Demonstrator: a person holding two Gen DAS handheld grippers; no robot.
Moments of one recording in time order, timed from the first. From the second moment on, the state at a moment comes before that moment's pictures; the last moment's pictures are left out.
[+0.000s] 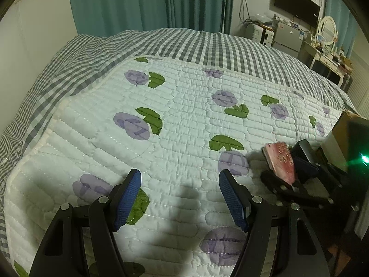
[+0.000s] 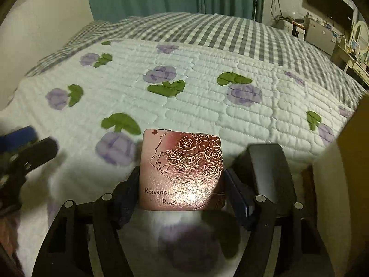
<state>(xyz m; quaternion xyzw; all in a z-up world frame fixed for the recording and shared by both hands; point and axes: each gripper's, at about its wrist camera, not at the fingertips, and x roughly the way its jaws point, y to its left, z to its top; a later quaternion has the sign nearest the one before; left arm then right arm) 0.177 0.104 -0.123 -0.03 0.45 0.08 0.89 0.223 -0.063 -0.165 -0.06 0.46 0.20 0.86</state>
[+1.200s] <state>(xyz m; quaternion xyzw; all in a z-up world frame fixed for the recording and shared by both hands) 0.233 -0.078 -0.152 -0.02 0.48 -0.02 0.88 0.209 -0.295 -0.080 -0.07 0.42 0.07 0.90</state>
